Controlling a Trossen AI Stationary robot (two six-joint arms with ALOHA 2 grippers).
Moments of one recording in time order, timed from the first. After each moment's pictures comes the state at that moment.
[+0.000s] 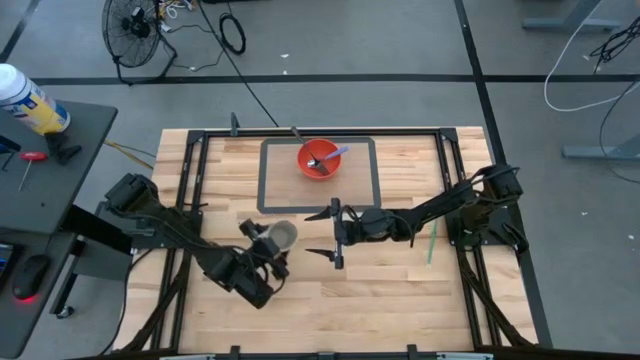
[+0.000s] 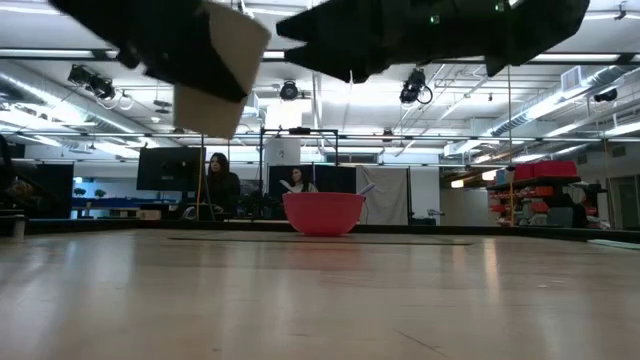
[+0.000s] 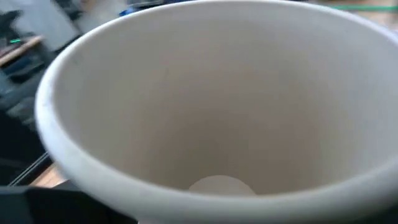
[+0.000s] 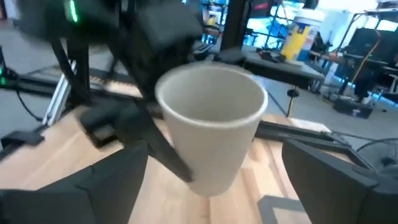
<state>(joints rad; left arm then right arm) -0.63 1.62 0.98 -0.55 -1.18 -0.85 0.22 1.75 0.85 0.82 0.17 -0.19</state>
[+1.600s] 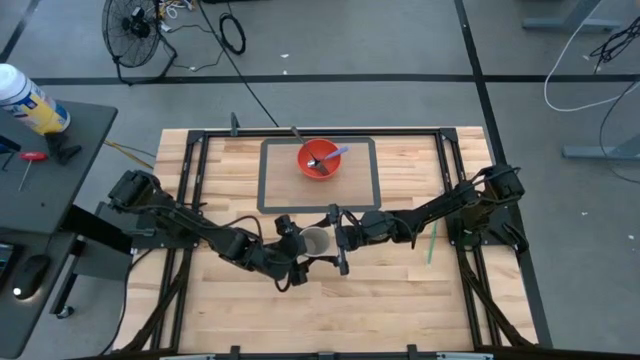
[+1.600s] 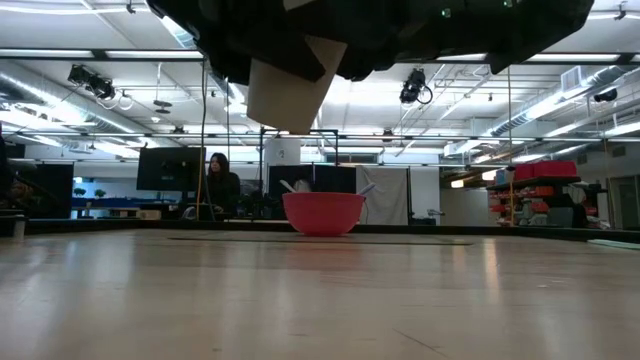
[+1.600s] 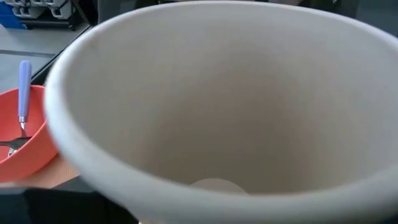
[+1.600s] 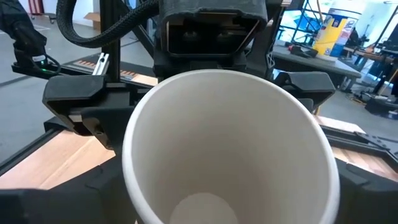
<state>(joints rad) -0.44 1.62 1.00 -0.02 -0.71 -0.33 0.23 1.74 0.85 0.77 0.09 -0.18</state>
